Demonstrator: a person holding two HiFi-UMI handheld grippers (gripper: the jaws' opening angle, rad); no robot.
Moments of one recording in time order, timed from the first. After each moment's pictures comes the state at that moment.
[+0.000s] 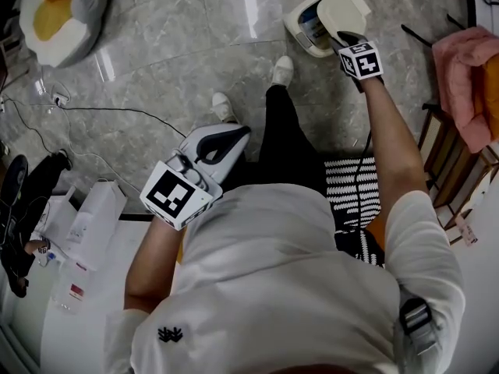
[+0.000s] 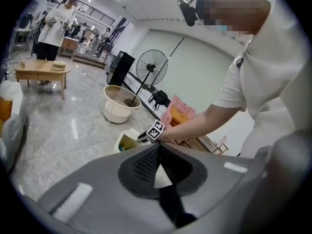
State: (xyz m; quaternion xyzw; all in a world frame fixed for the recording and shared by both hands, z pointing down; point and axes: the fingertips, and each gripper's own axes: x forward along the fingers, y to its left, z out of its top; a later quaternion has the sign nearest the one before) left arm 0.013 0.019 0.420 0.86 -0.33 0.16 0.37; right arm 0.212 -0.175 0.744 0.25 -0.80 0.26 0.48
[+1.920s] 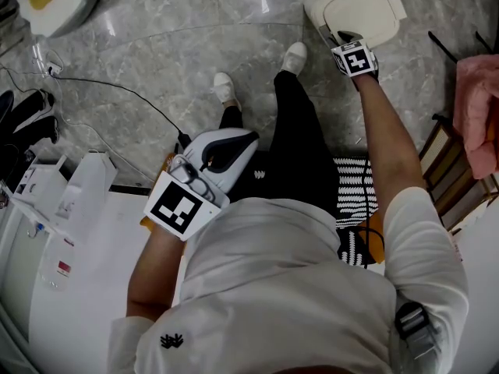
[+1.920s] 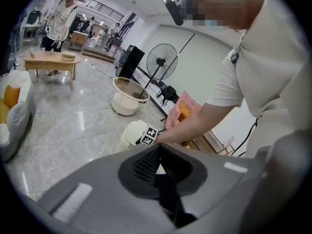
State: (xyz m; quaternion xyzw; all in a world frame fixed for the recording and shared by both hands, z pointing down) left arm 0.013 0.020 0.483 0.81 -0.35 0.18 0.43; right arm 0.174 -0.129 0.877 0.17 -0.78 0.25 0.55
